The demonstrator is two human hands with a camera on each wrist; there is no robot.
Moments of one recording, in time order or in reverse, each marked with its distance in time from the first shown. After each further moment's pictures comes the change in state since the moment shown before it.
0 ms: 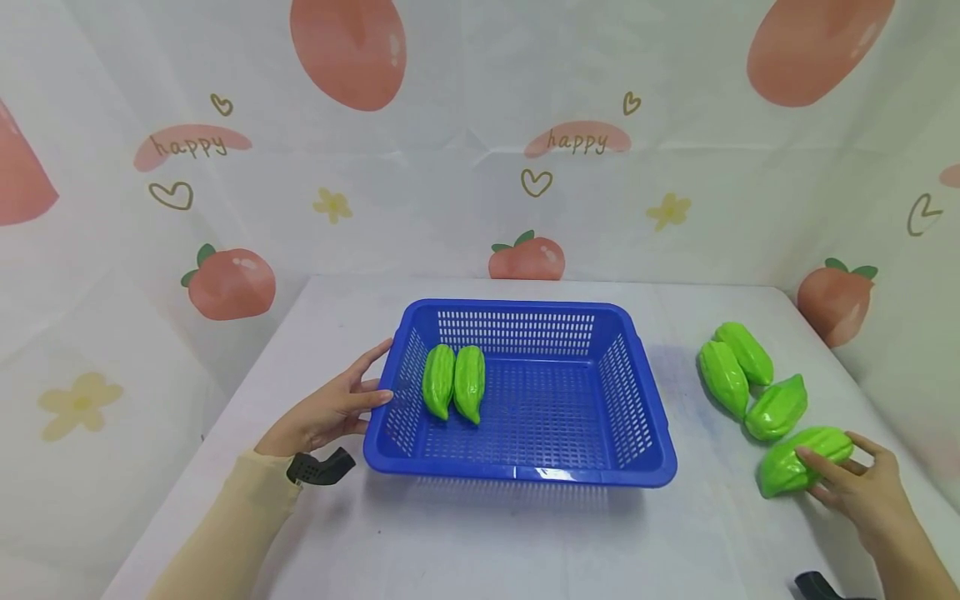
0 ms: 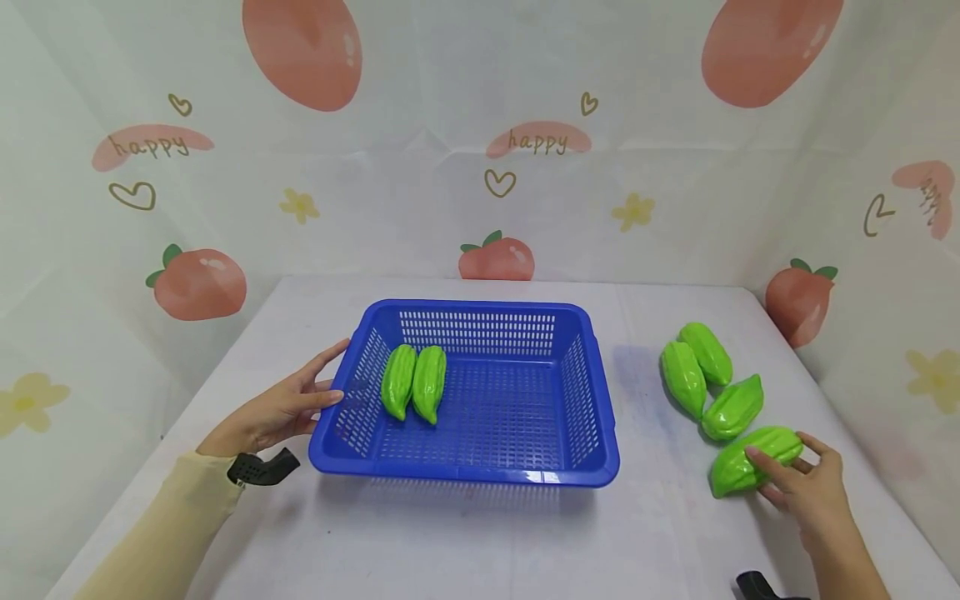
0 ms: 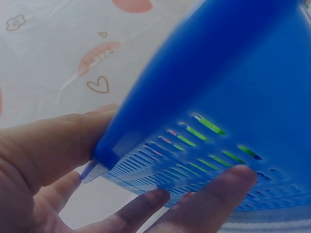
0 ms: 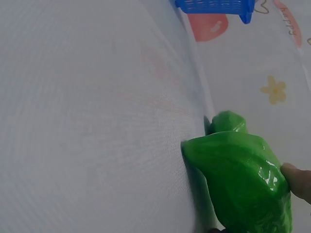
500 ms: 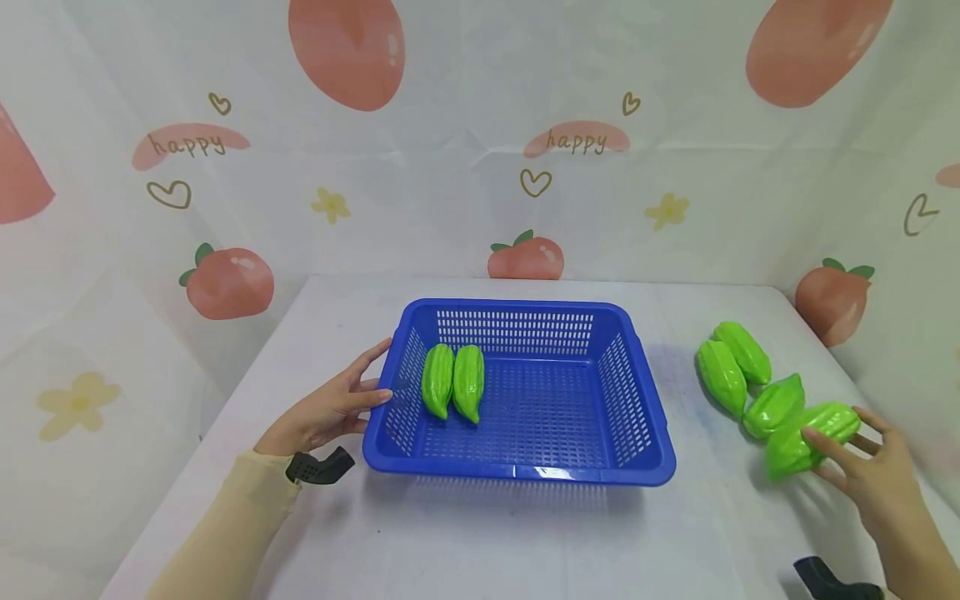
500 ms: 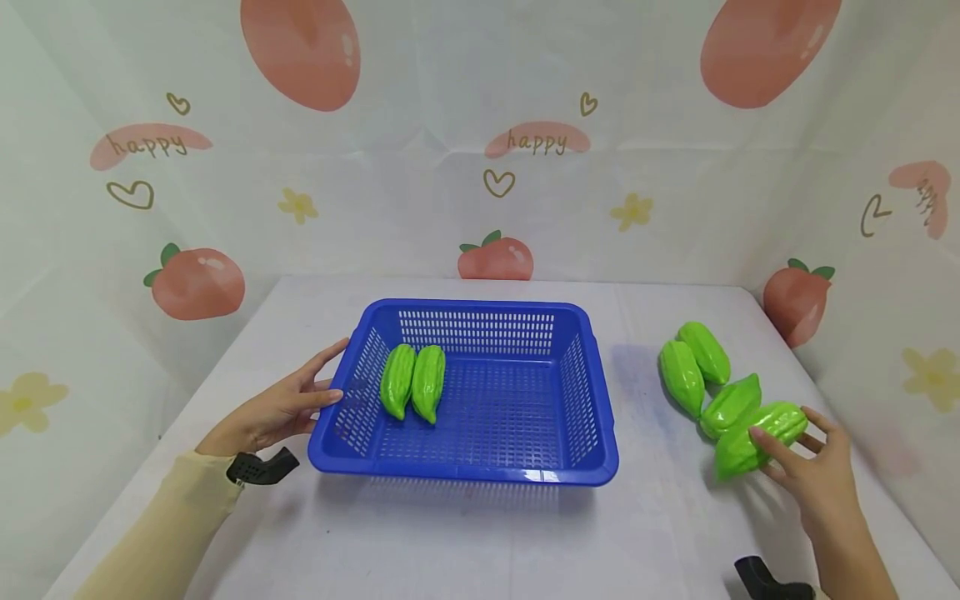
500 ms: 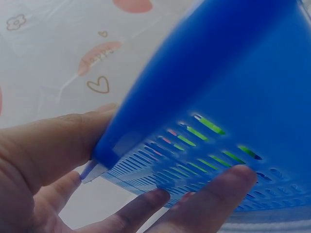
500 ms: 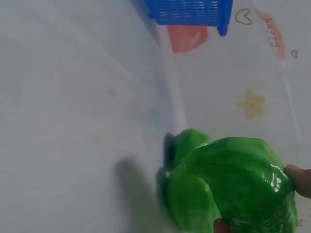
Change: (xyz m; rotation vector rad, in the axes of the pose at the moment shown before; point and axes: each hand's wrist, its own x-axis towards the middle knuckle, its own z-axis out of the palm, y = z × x) left_hand 0.000 0.000 -0.001 -0.007 -0.014 0.004; right_hand 0.060 0.050 -0.035 0.202 0.040 -0.156
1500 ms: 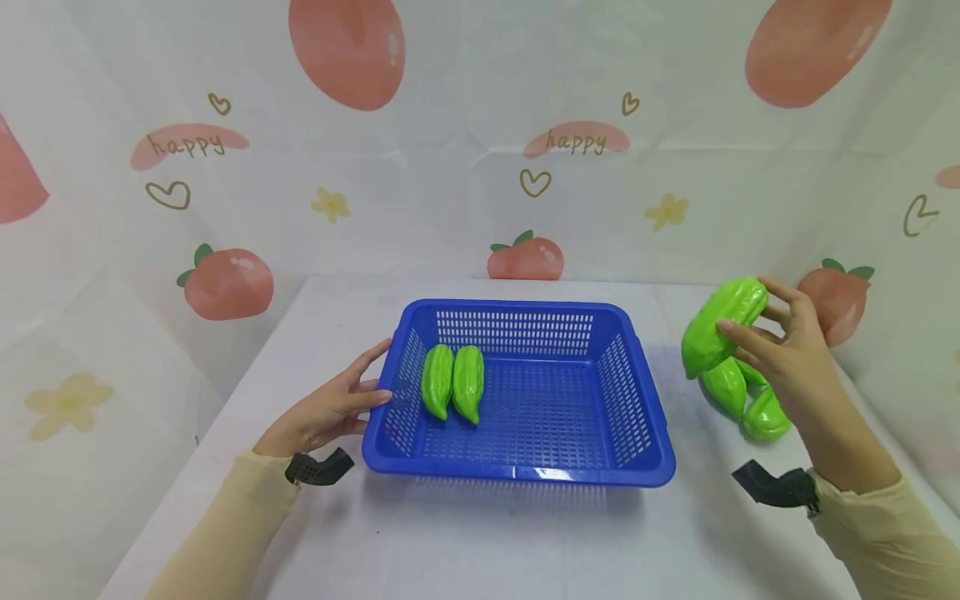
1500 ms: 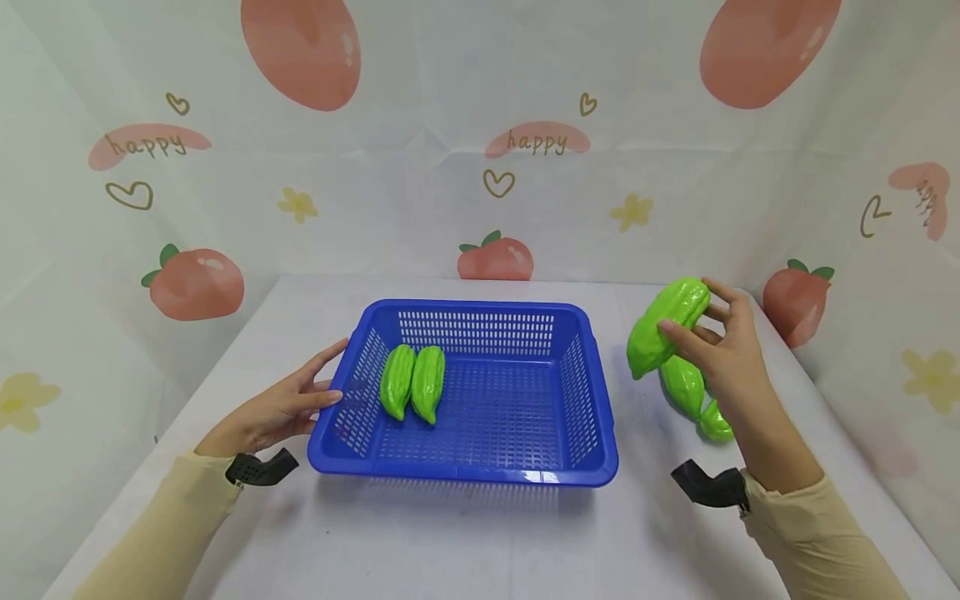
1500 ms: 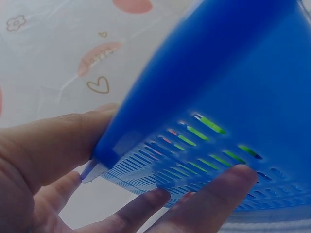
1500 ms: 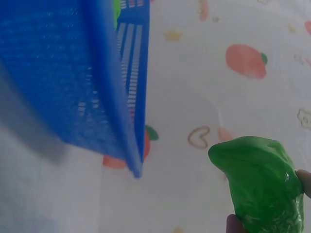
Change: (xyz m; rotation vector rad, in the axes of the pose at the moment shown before) left_hand 0.001 -0.002 -0.001 0.002 0.001 -0.008; right_hand -0.053 -0.175 0.160 0.094 -0.338 -0.299
